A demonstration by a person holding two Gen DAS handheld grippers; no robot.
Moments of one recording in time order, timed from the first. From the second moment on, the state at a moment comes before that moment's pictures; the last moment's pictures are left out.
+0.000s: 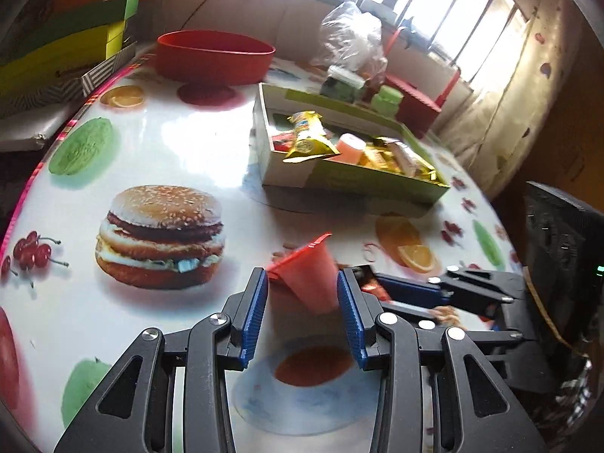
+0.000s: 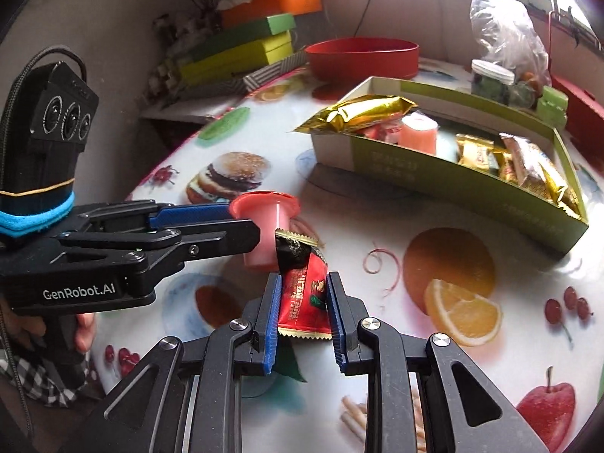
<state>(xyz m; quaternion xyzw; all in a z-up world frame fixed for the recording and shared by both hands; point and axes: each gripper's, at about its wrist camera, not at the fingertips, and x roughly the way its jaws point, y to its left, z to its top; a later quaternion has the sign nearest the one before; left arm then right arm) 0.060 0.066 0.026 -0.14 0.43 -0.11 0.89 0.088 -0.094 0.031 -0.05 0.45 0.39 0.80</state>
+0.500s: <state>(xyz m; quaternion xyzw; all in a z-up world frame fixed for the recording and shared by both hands) 0.083 0.040 0.014 -0.11 0.46 -0.09 0.88 0.082 -0.120 0.035 -0.04 0.44 0.37 0.82</state>
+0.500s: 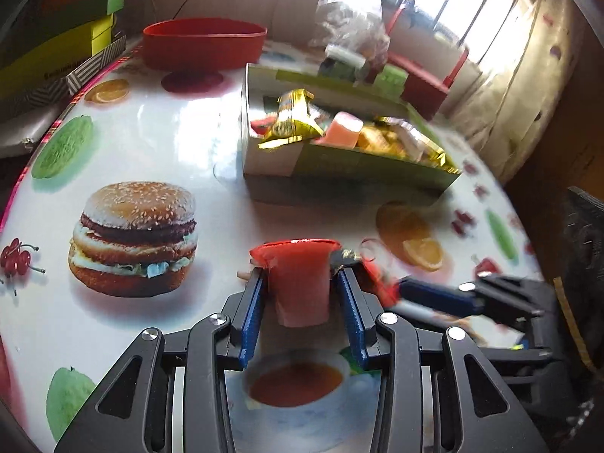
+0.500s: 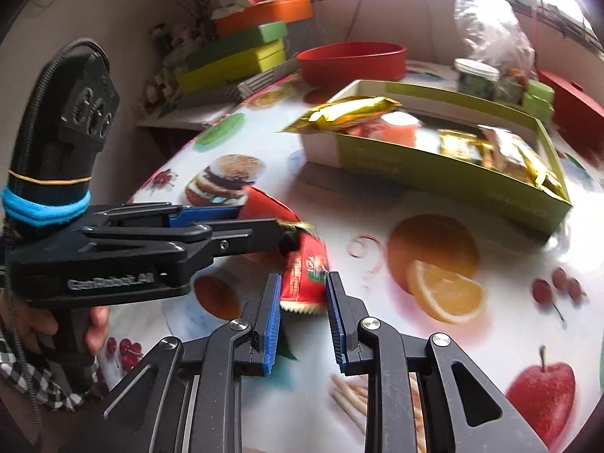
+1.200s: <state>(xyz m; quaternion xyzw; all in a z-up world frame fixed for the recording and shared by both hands) 0.090 0.051 0.014 -0.10 0.46 -0.09 0.88 0.086 -0.123 0.043 -0.11 0.40 0.37 0.83</state>
